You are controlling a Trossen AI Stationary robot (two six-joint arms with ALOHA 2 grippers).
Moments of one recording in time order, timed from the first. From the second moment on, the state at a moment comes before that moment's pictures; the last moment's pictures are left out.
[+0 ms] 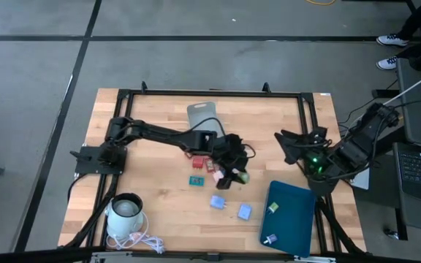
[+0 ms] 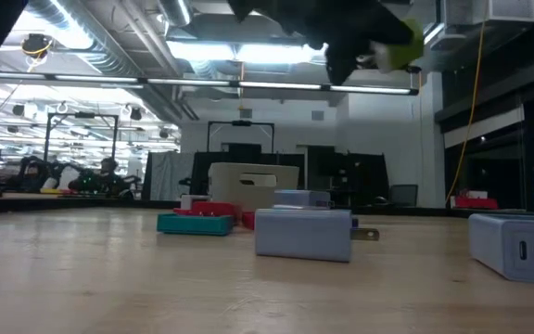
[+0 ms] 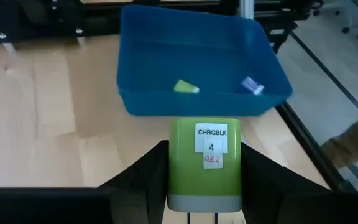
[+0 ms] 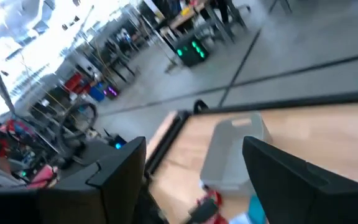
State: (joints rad) left arm -0.05 2.03 1.67 -0.29 0.36 0.04; right arm 0.77 1.08 1.18 -1.10 1.39 1.73
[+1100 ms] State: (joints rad) left arm -0.06 2.63 2.34 0.06 0.49 -0.25; right arm 0.78 0.95 1.18 -1.10 1.39 1.53
